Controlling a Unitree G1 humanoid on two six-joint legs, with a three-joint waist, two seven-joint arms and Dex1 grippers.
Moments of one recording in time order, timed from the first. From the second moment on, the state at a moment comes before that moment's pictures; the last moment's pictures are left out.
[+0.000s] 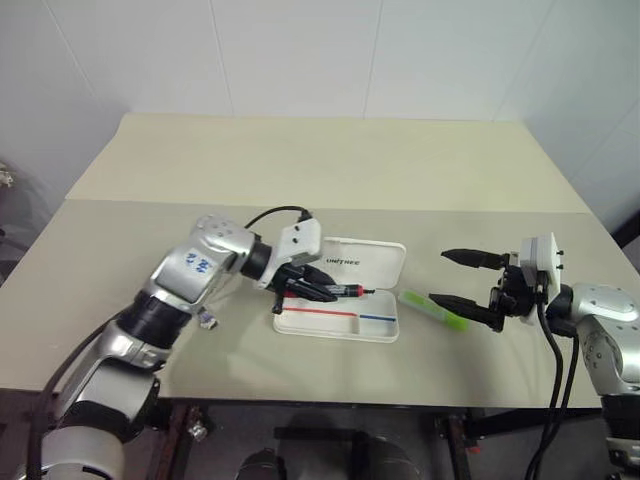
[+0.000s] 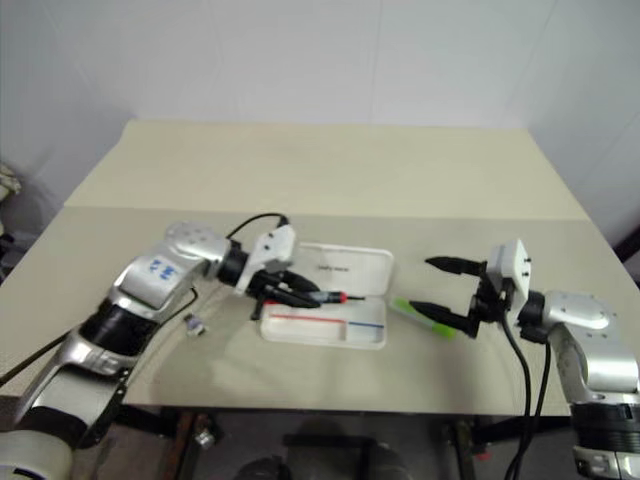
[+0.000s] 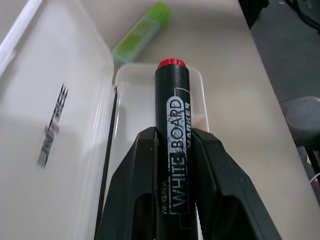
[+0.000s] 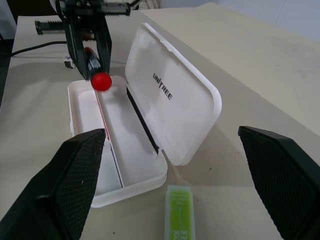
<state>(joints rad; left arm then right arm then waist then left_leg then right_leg) -0.92 0.56 -0.42 0.13 -0.23 0.50 -1.21 -0.29 -0.74 -0.22 0.01 0.54 0.19 1.22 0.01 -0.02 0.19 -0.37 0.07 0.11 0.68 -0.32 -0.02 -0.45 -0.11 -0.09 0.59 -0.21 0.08</state>
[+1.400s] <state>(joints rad) -0.75 0.51 -0.27 -0.01 -0.18 0.50 -1.21 -0.28 -0.77 -0.16 0.05 0.41 0.23 1.09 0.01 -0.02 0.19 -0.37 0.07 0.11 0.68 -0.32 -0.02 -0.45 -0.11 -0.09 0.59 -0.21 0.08</state>
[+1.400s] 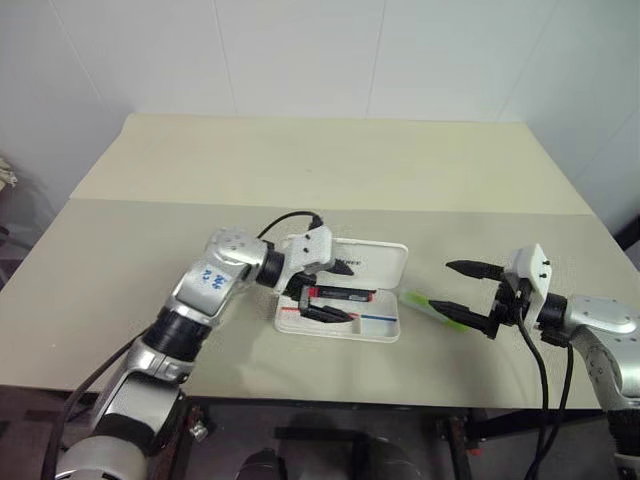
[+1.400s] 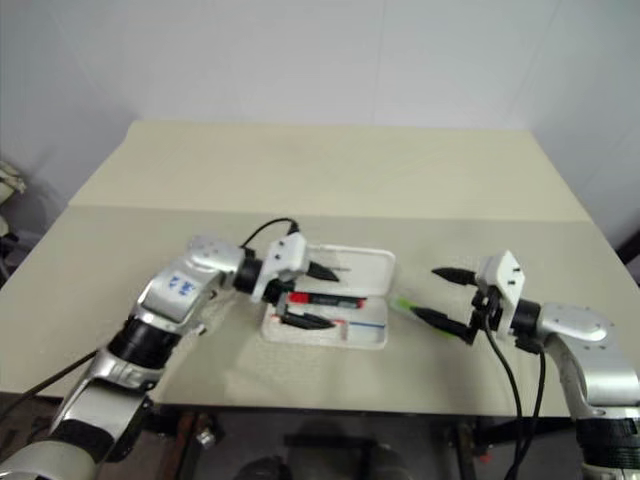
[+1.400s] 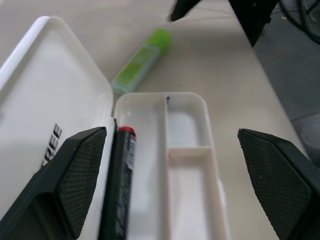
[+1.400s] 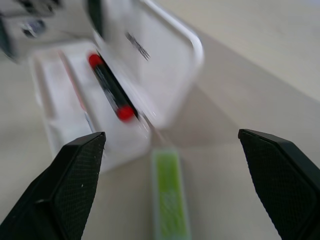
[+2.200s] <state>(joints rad) -0.28 0.70 0.23 -0.33 -0.58 0.53 -1.18 -0.41 -0.72 0.03 0.28 0.23 0.18 1.14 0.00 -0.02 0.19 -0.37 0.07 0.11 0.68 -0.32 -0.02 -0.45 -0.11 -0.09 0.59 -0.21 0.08</state>
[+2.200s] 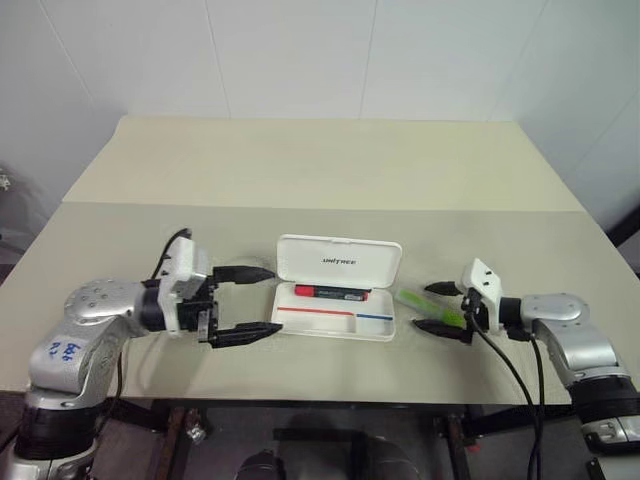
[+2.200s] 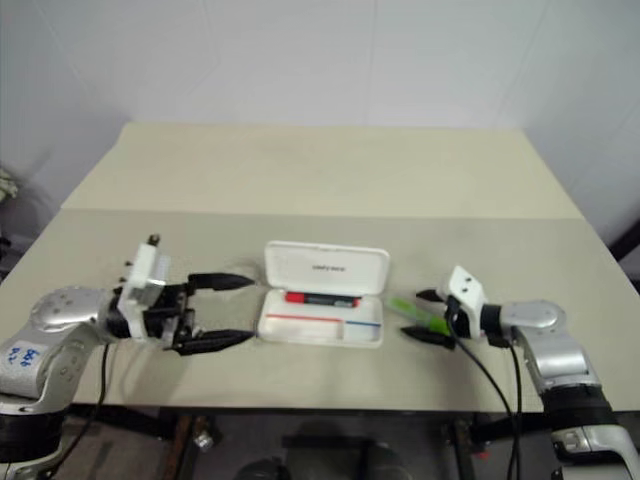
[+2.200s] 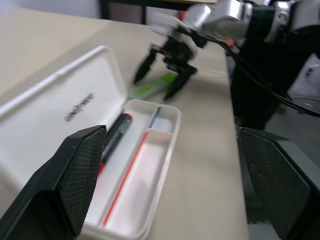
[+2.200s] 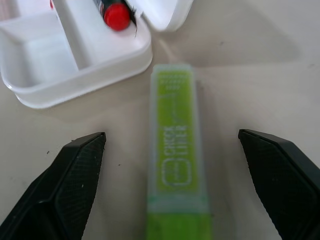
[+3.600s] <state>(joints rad) -0.15 0.88 0.41 0.01 -0.70 0.28 -1.50 -0.66 -0.68 -0.05 0.25 0.21 0.20 0.90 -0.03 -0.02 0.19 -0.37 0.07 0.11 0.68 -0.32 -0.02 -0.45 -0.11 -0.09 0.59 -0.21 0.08</state>
